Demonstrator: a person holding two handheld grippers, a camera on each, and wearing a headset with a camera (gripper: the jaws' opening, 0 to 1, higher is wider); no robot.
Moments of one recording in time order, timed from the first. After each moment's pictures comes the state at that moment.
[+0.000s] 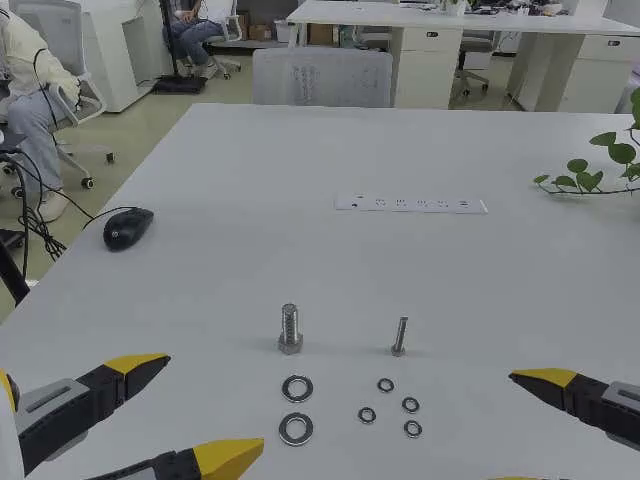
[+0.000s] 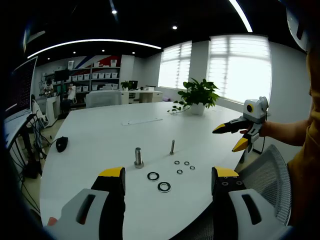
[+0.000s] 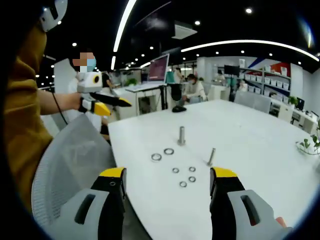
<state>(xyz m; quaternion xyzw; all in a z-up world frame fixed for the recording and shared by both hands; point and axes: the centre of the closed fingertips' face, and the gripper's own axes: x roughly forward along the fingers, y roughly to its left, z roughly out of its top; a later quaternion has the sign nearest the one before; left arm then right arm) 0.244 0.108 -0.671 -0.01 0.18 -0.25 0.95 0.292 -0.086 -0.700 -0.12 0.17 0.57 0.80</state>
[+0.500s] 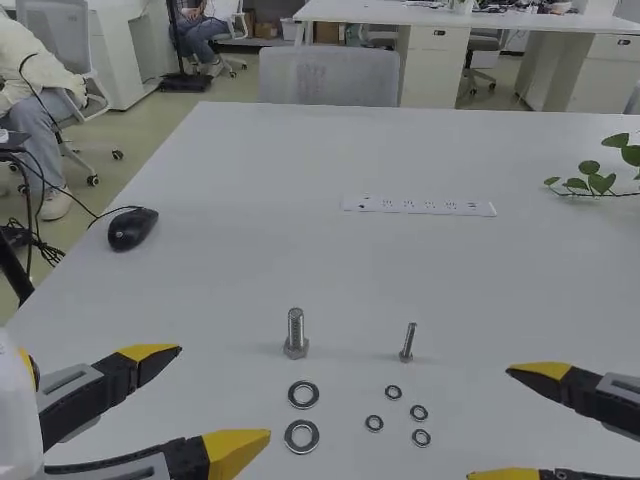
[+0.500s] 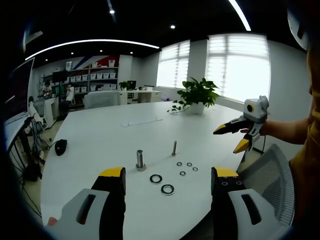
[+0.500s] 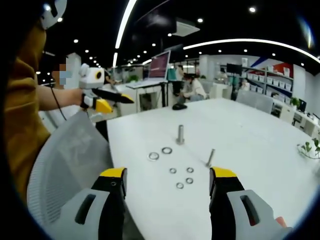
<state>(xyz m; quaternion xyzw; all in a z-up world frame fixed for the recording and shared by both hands) 0.239 0.109 -0.669 -0.01 0.18 -0.24 0.95 0.285 -0.083 -0.699 -0.12 0.17 0.57 0.79</state>
